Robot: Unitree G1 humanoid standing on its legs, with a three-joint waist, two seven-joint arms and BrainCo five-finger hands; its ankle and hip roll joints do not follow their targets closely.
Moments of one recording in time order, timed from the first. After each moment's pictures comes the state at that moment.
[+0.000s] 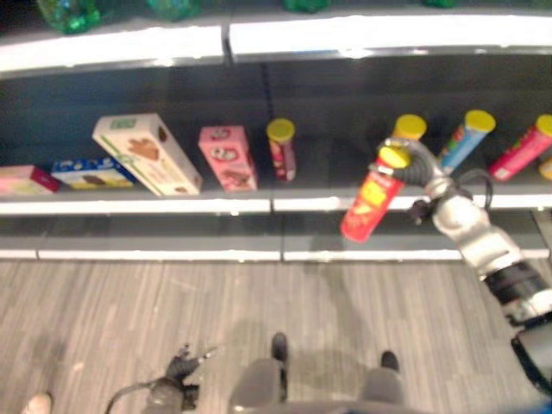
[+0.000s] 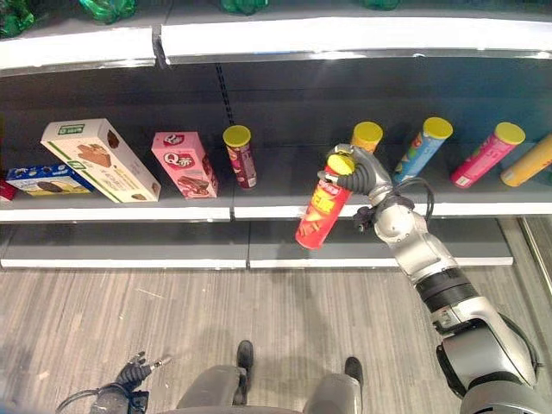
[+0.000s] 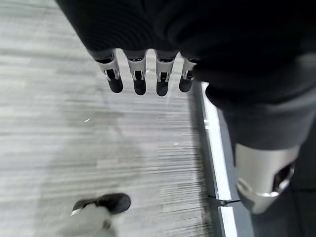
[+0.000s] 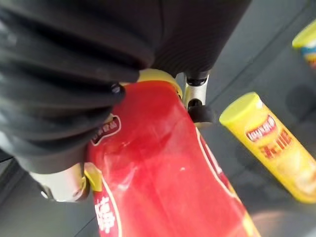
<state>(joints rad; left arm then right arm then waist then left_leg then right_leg) 0.03 0.37 -0.12 1.11 -0.23 -0.16 0.07 -0.66 -0.74 0.37 0.35 -0.12 -0.09 -0.15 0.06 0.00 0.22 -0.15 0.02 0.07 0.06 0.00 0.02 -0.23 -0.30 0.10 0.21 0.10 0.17</state>
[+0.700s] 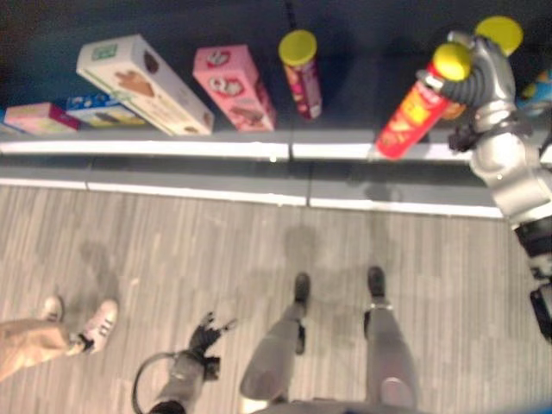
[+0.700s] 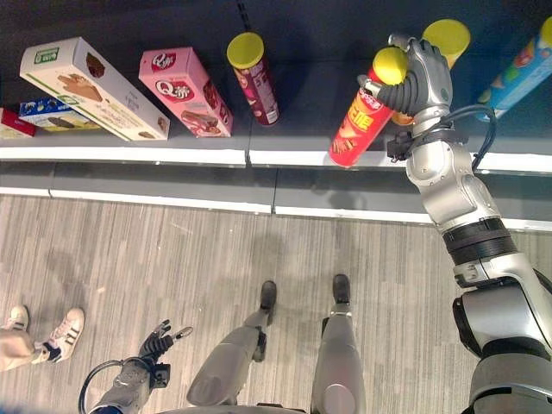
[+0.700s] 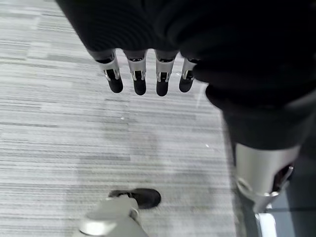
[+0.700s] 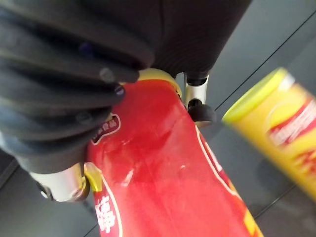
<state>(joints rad) -0.04 0.29 -0.19 1.02 -0.30 -0.18 0.09 -0.92 -0.81 0.34 0.37 -0.28 -0.07 -0.36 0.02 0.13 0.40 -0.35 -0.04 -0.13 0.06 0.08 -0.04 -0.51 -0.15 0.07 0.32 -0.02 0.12</state>
